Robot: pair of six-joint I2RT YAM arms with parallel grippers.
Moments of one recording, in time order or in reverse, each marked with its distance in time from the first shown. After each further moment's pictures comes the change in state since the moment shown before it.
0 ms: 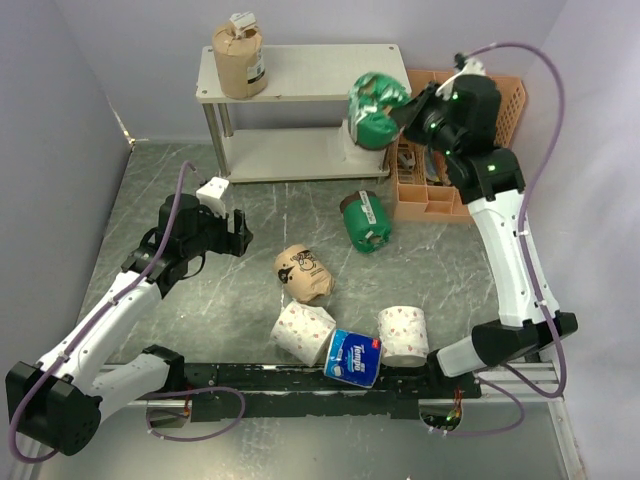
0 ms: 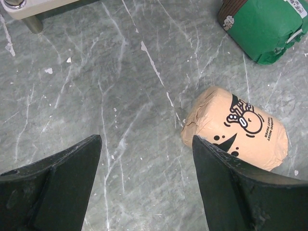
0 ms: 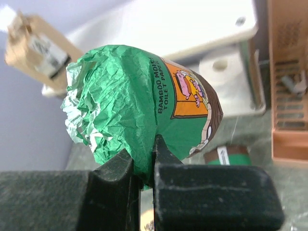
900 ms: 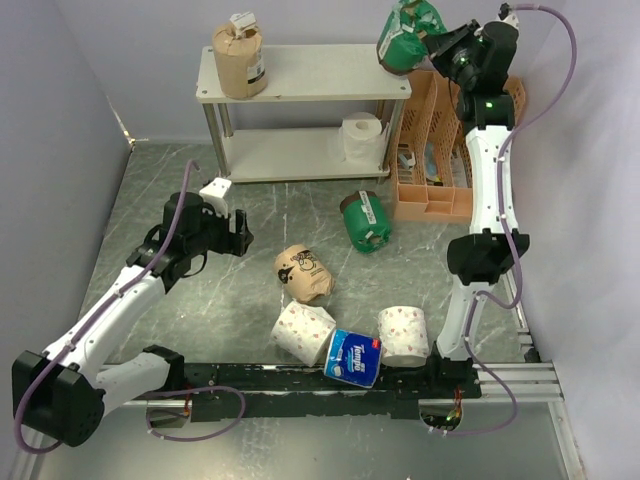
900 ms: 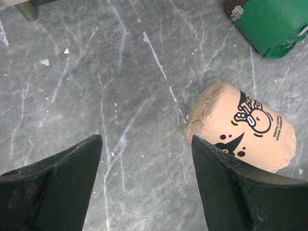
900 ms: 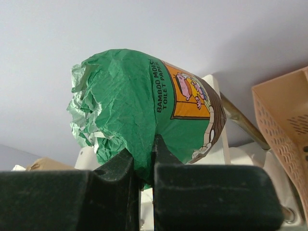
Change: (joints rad) left arm 0.006 0.042 0.000 0.001 0.010 -0.003; right arm -0.298 0.611 0.672 0.208 -0.142 0.249
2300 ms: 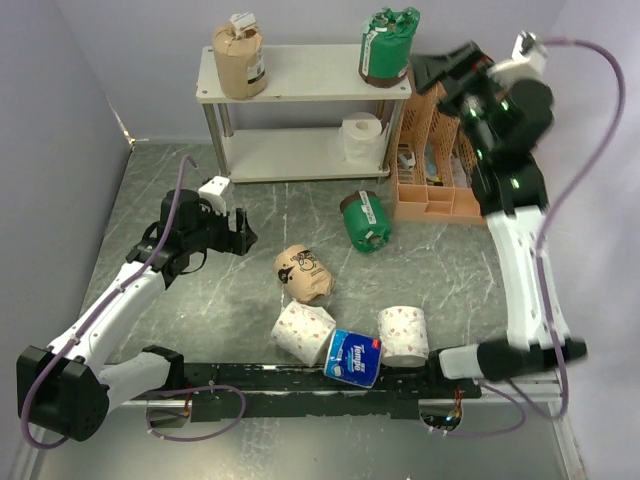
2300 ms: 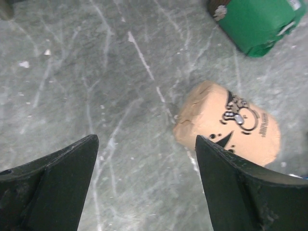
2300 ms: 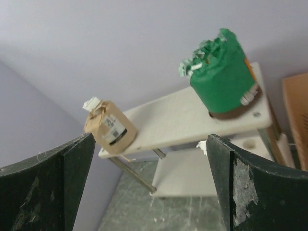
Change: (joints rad) left arm 0.053 0.035 0.000 0.019 0.103 -0.004; right arm 0.169 -0.582 -0.599 0.172 0.077 -0.132
